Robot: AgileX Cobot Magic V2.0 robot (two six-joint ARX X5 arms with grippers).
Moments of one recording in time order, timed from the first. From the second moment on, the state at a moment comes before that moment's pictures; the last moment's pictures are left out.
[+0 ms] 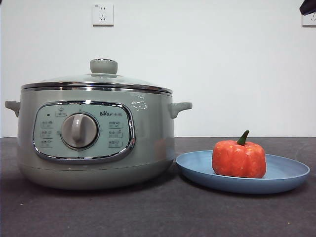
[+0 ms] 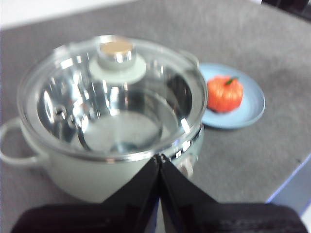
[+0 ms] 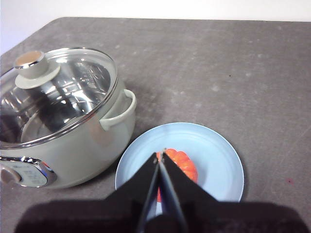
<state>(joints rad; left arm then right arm) -0.47 0.49 0.68 -0.66 0.18 0.01 0.59 0.55 0.67 -0.51 0.13 0.17</state>
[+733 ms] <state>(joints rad) -0.16 0.13 0.51 -0.47 0.15 0.11 0.59 0.55 0.67 -0.52 0.13 0.18</state>
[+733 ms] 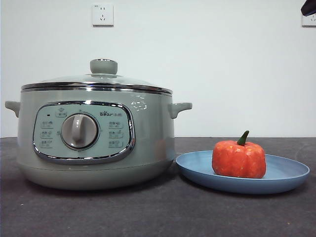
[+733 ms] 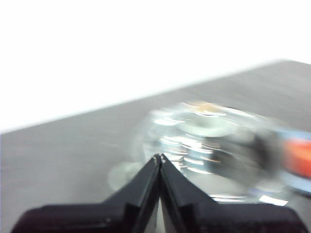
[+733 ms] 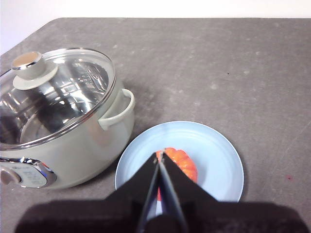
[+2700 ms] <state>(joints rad) 0.06 0.00 0.02 -0.17 0.13 0.12 0.52 0.44 0.64 -0.48 0.09 -0.03</state>
